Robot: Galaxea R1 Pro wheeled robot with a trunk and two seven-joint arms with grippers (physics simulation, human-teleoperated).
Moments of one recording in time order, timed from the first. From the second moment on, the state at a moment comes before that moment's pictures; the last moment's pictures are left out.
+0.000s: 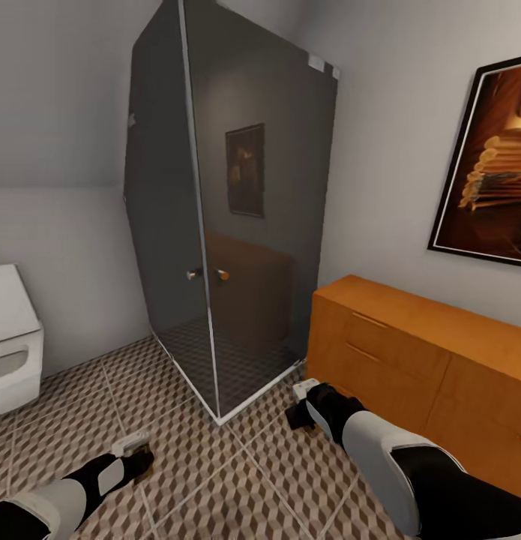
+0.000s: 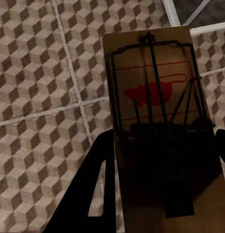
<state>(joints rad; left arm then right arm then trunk) -0.74 0.16 -0.46 -0.01 0.89 0.15 0.04 -0.95 0.17 0.02 -0.09 0.29 0.48 0.15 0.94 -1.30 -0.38</state>
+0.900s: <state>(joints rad) -0.69 0.12 -0.46 -0.01 0.90 0.05 0.04 -0.95 0.17 0.02 -0.03 0.29 0.47 0.15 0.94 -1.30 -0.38</state>
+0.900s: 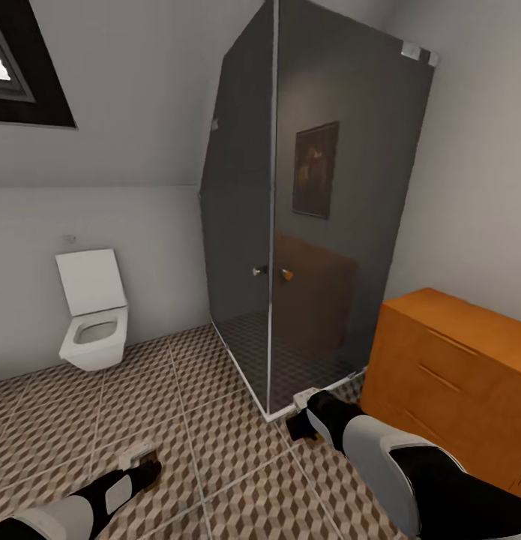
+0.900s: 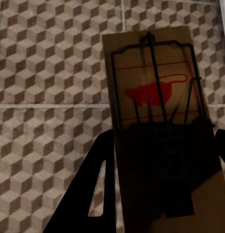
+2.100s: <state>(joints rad) -0.69 0.10 -0.46 -0.02 0.89 0.07 0.04 -0.95 0.17 0.02 -0.03 0.28 0.47 0.14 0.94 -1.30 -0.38</state>
